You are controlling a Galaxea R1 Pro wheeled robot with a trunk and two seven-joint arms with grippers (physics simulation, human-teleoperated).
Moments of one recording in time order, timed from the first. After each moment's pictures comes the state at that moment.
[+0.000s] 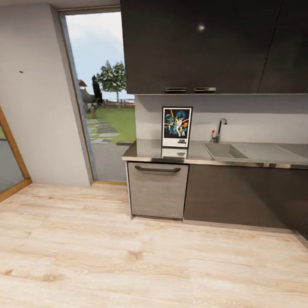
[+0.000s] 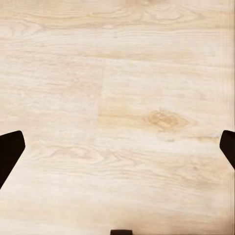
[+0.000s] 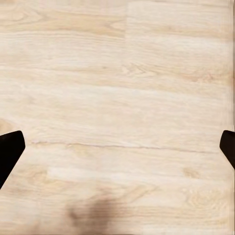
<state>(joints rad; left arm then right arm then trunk) 0.02 0.03 0.01 -0.63 -0.01 -0.10 0.00 -0.11 -0.01 -0.01 -0.41 -0.01 -0.17 0.00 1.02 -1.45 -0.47</state>
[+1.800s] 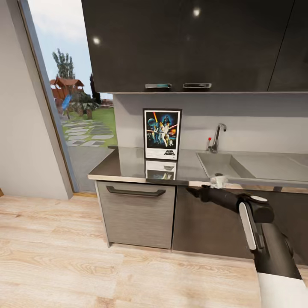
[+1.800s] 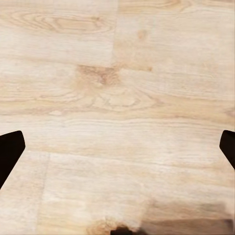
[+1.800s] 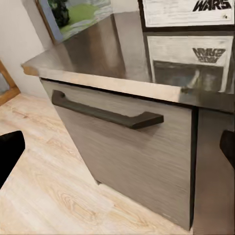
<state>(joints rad) 0.02 0.03 0.01 -0.63 0.00 -0.10 0.00 -0.57 -0.06 -0.14 -1.54 -0.01 0.84 0.69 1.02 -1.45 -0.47</state>
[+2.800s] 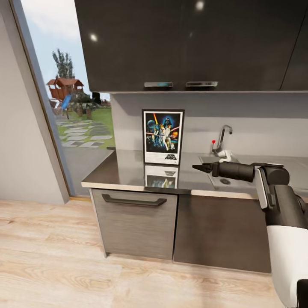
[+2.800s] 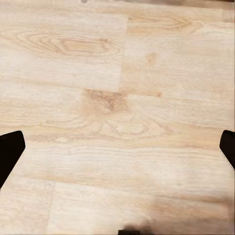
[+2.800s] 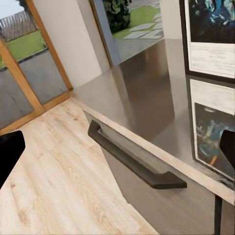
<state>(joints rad) 0.02 0.05 0.03 -0.63 0.00 -0.10 0.00 -0.88 -0.21 -0.15 -1.33 -0.01 0.94 1.08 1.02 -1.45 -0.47</state>
